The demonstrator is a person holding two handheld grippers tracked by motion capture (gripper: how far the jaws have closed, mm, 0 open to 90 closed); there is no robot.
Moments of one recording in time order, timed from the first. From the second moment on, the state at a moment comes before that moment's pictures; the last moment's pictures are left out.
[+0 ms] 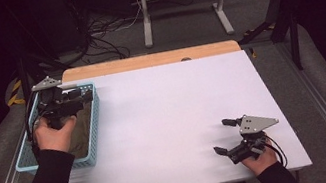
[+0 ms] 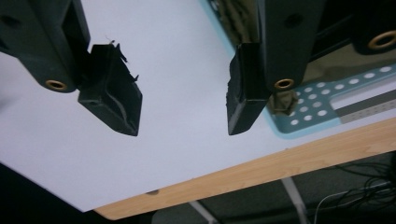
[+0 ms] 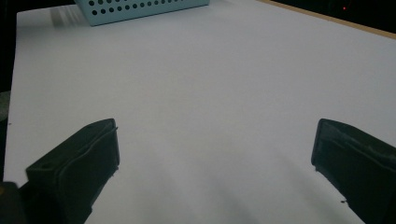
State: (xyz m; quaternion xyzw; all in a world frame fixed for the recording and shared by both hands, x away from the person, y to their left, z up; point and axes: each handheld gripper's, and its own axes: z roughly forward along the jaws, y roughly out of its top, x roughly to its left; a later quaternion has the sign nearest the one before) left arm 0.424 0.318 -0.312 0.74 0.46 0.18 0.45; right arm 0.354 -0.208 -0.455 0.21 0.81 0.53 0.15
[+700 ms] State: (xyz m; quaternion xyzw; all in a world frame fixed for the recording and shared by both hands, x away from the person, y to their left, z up) left arm 0.391 0.272 -0.334 0.75 0.36 0.14 0.53; right arm 0.352 -0.209 -0.455 0.21 0.81 0.52 0.15
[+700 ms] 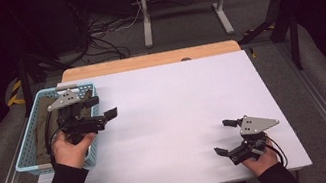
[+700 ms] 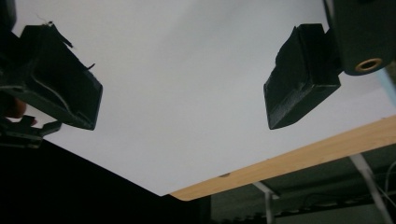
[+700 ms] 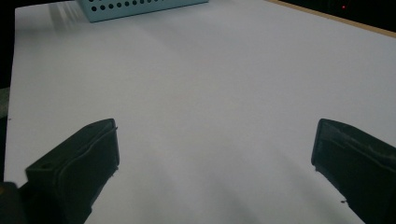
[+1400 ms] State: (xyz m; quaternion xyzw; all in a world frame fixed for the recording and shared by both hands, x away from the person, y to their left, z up) left arm 0.366 0.229 -0.393 0.76 0.29 0.10 0.57; right arm 0.352 -0.209 -0.455 0.21 0.81 0.52 0.15
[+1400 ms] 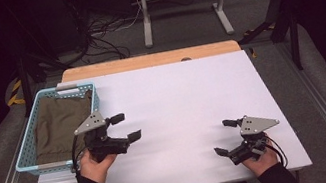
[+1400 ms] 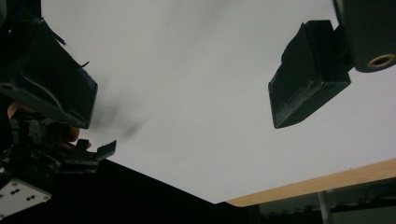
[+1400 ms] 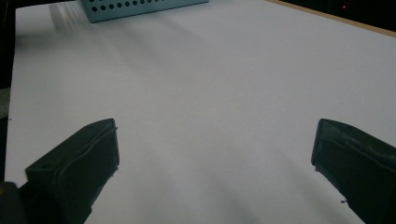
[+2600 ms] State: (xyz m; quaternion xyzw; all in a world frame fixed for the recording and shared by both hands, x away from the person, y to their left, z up) left arm 0.355 0.199 -0.459 0.81 0.25 0.11 0.51; right arm 0.350 -0.208 -0.456 0.21 0.82 0.52 0.15
